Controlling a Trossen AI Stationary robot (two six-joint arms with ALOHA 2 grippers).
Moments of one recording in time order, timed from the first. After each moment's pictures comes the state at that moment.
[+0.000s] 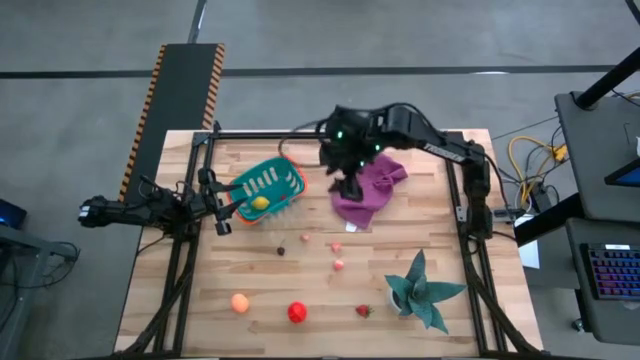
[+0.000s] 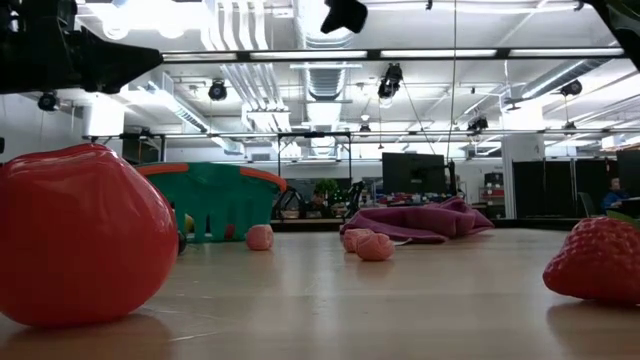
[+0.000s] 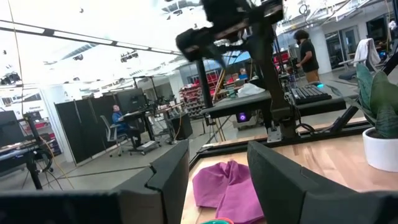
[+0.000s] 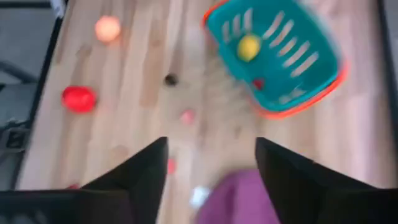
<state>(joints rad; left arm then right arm) -0.11 0.05 0.03 0.23 -0.38 0.37 -0.17 1.97 2.35 -1.39 -0.26 -0.17</state>
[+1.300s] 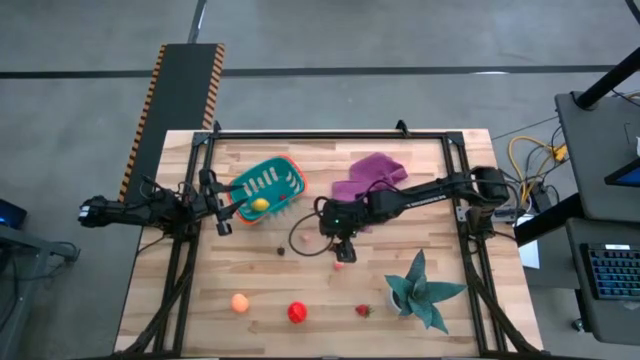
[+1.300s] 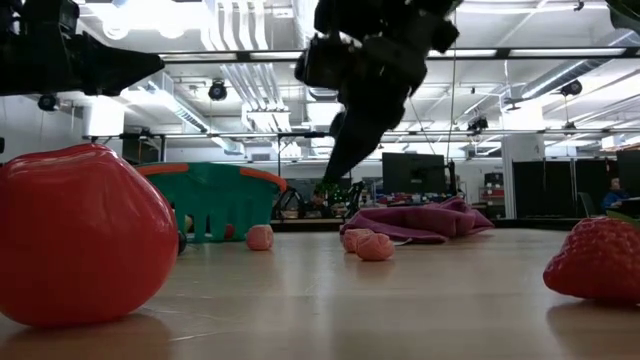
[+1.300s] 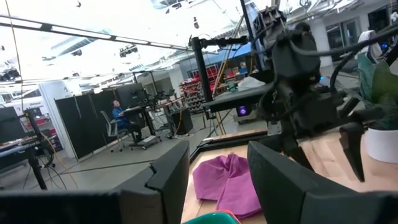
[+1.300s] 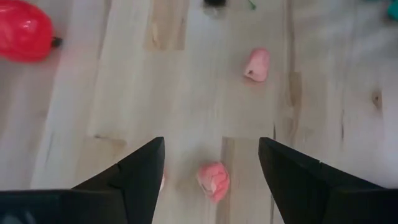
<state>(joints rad) -0.11 0.05 0.03 0.20 -0.39 0.37 0.05 1.86 1.28 -0.42 -0.16 0.02</state>
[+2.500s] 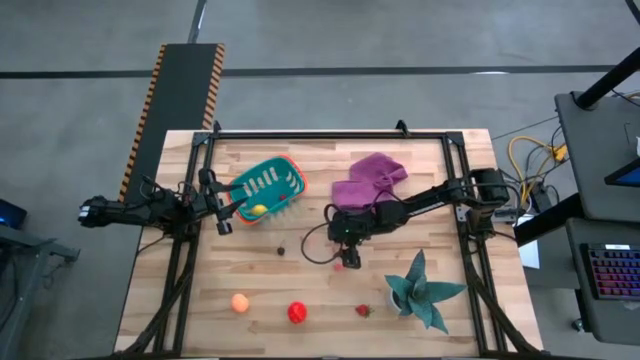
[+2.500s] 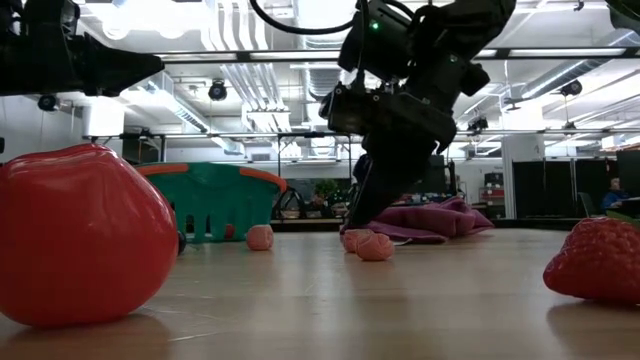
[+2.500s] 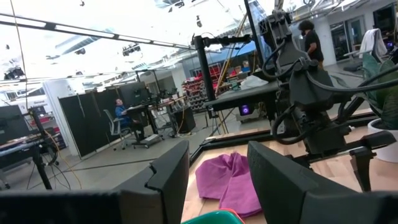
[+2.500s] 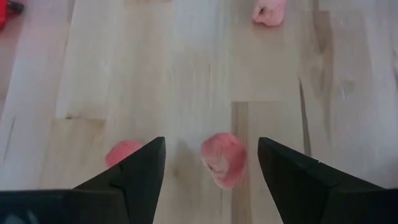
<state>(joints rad) -0.11 0.05 0.03 0.20 -0.40 0.37 0.08 1.87 1.06 -0.16 -0.13 0.12</state>
